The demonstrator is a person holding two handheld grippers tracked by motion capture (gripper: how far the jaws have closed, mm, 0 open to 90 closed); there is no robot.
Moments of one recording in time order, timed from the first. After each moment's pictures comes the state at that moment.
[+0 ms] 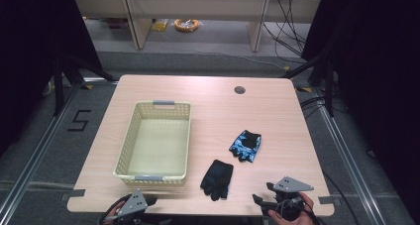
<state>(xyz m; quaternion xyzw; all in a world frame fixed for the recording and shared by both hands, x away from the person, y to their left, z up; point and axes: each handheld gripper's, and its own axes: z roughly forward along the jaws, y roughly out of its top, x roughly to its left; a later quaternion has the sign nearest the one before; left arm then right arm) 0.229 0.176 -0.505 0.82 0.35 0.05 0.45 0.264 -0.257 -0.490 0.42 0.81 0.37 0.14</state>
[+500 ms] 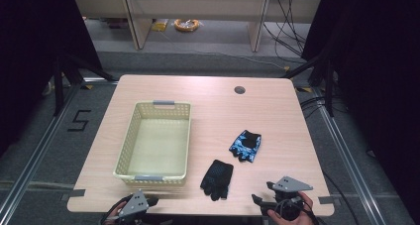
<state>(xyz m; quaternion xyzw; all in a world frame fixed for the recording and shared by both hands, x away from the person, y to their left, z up) 0.230 0.175 -0.504 0.84 0.33 0.06 0.43 0.264 -0.253 -0.489 0.43 0.81 0.38 0.14</state>
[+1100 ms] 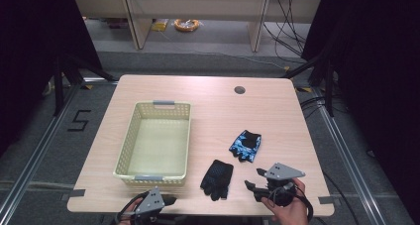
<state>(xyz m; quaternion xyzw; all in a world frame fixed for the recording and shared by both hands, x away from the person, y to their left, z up) 0.240 0.132 -0.499 0.84 0.29 0.06 0.46 0.291 -0.230 -0.459 0.37 0.83 0.39 0.17</state>
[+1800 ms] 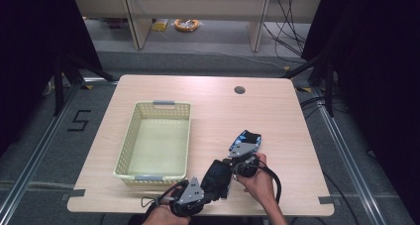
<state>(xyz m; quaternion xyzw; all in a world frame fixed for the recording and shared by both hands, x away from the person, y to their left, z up) 0.275 0.049 -0.498 0.86 0.21 0.10 0.45 0.367 -0.159 -0.479 0.29 0.88 0.34 0.15</state>
